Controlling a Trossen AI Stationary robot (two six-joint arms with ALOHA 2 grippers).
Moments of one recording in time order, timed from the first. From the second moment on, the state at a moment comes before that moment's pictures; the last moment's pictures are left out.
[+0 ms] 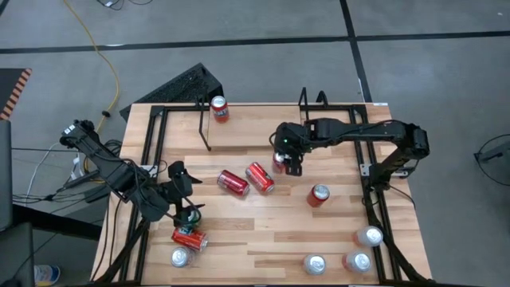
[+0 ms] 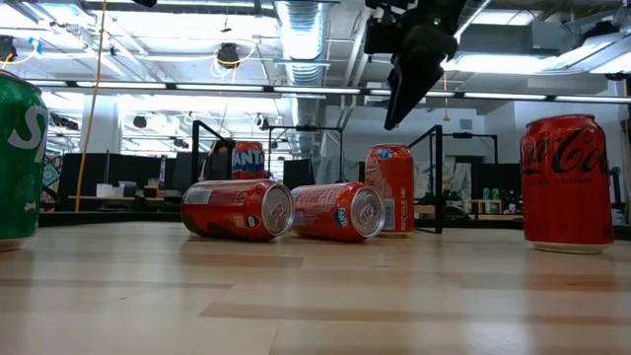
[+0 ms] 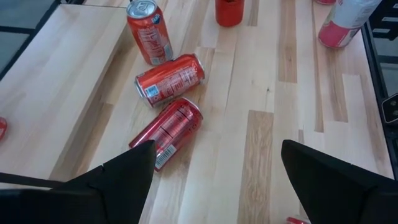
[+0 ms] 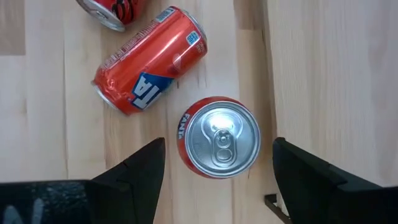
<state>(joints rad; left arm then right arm) -0.65 1.11 1.11 -0.83 -0.63 -0.59 -0.13 1.58 1.36 -0.88 0.08 -0.13</state>
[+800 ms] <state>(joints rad) -0.65 1.11 1.11 -0.82 -0.63 -0.58 -0.13 1.69 1.36 -0.91 0.11 -0.04</state>
